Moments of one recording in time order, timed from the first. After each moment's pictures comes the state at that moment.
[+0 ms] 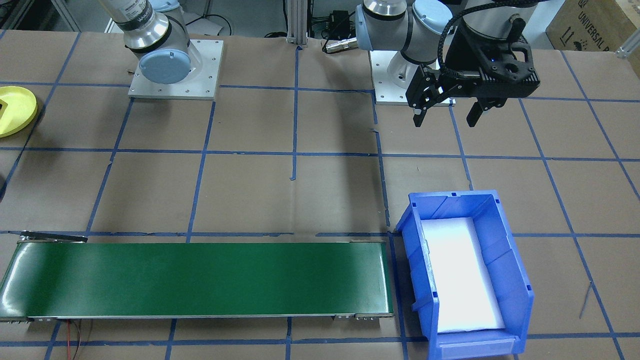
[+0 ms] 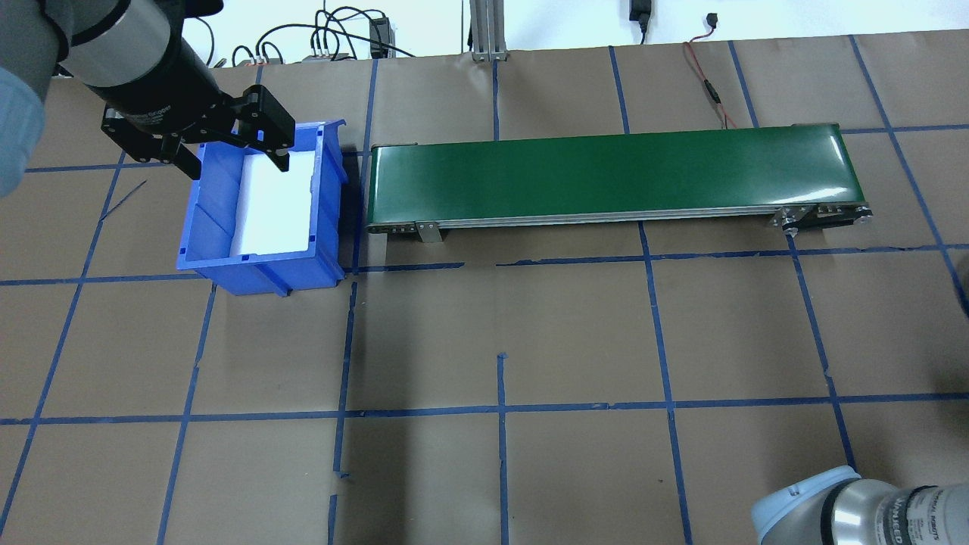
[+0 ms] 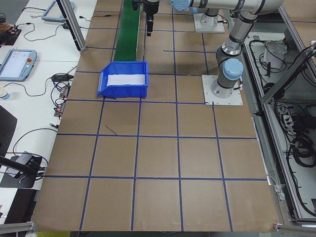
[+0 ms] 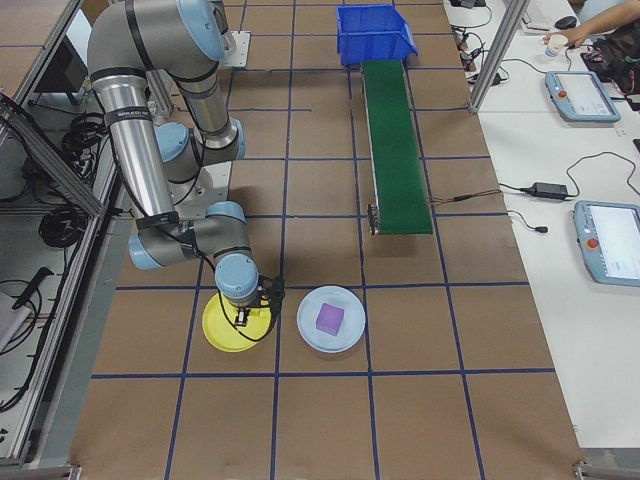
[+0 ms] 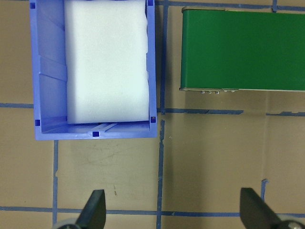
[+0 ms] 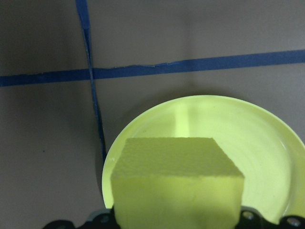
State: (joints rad) left arm -1.55 -1.52 -1.57 -1.51 1.56 -0.02; right arm 0.27 -1.31 1.94 -2.01 -1.63 -1.23
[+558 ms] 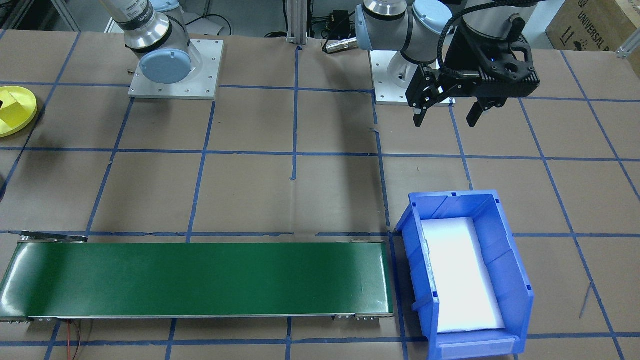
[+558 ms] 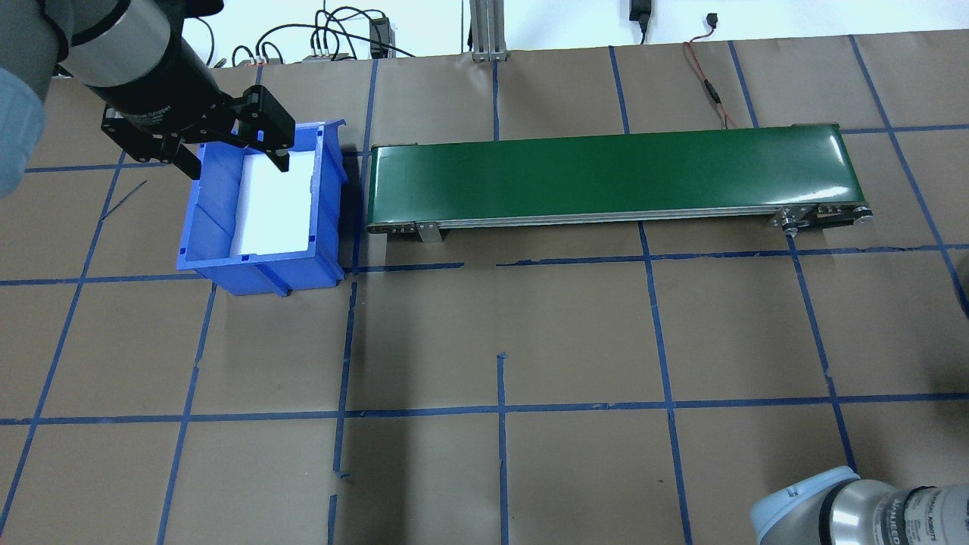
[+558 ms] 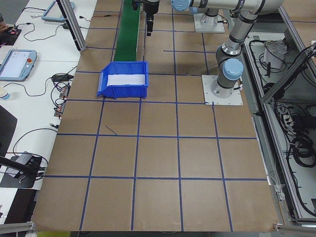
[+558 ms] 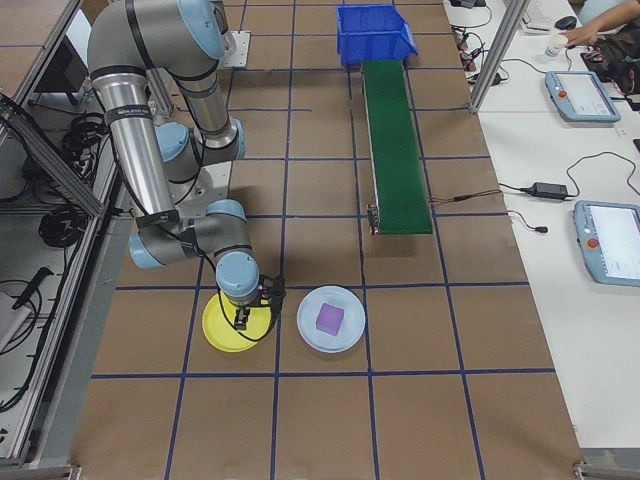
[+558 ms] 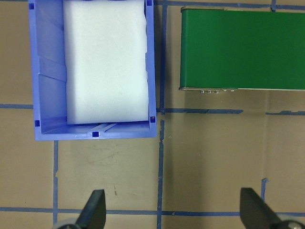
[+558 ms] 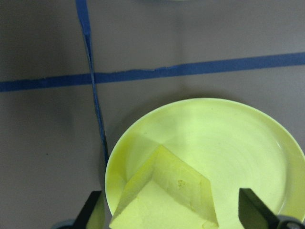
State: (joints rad) left arm -1.55 -1.52 -1.57 -1.51 1.56 -0.02; right arm 0.29 -1.33 1.93 -2.01 -1.64 -1.18
